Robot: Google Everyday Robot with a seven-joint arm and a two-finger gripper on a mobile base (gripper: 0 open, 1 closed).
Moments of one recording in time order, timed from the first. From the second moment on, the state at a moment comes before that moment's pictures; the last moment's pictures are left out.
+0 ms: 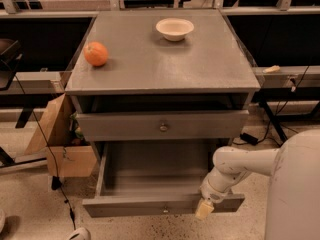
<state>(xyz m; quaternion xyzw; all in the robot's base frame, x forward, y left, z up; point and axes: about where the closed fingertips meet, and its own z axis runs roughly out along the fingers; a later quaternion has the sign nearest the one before) 0.454 -0.162 0.402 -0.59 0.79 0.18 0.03</state>
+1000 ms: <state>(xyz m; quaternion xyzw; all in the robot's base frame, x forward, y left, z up) 0.441 -0.165 0.401 -0.60 0.78 0.18 0.01</state>
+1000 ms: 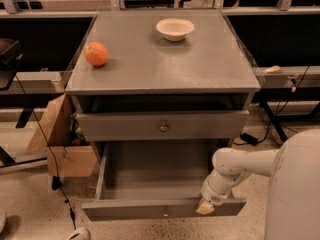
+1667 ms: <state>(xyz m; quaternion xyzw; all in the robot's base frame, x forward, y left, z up) 0.447 -0.165 0.403 -0.60 0.78 0.18 0.01</state>
